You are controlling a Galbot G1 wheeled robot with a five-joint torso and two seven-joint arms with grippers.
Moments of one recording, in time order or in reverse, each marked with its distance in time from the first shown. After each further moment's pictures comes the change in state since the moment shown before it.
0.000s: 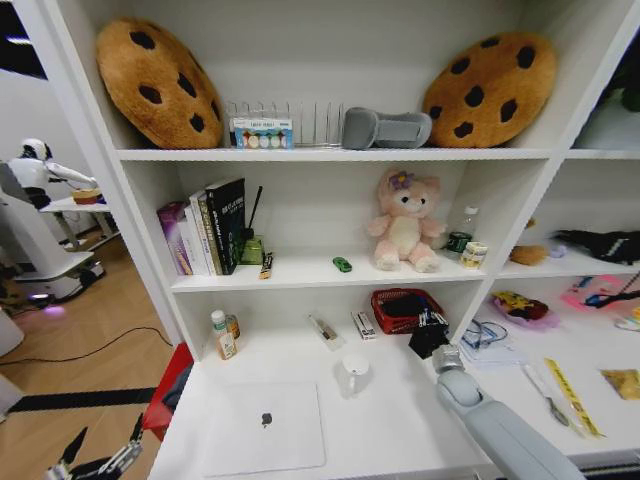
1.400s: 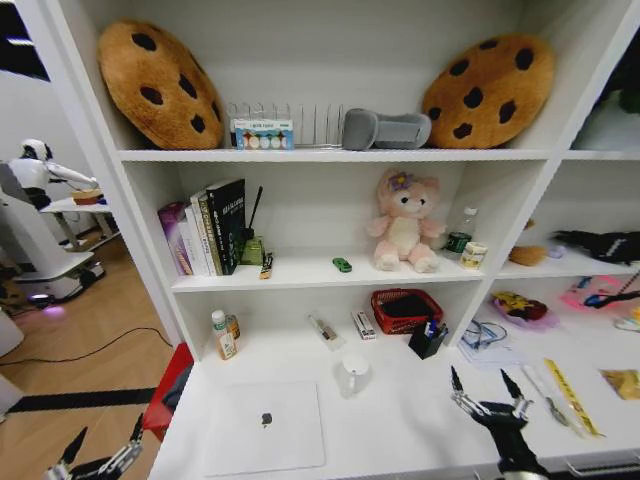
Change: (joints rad) left arm 0.000 0.000 0.000 0.000 0.000 0.000 0.000; right arm -1.141 0.225 0.630 0.746 -0.064 0.201 -0.043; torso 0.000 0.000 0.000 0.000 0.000
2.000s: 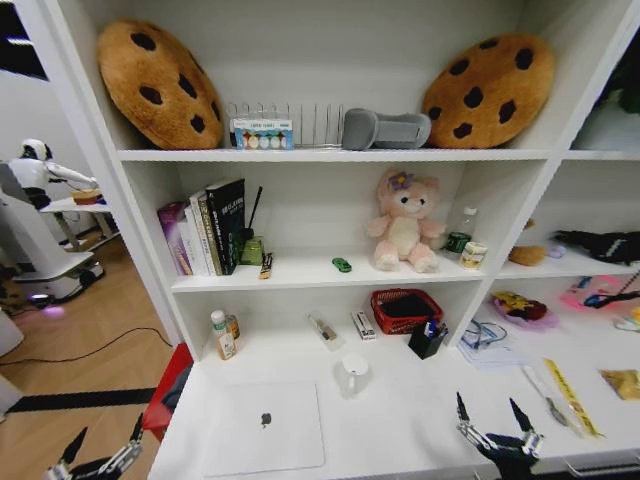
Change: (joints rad) left arm 0.000 0.000 0.000 0.000 0.000 0.000 0.000; right arm 0.027 0.073 -0.073 -0.071 -0.070 0.037 0.002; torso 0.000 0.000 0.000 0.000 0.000
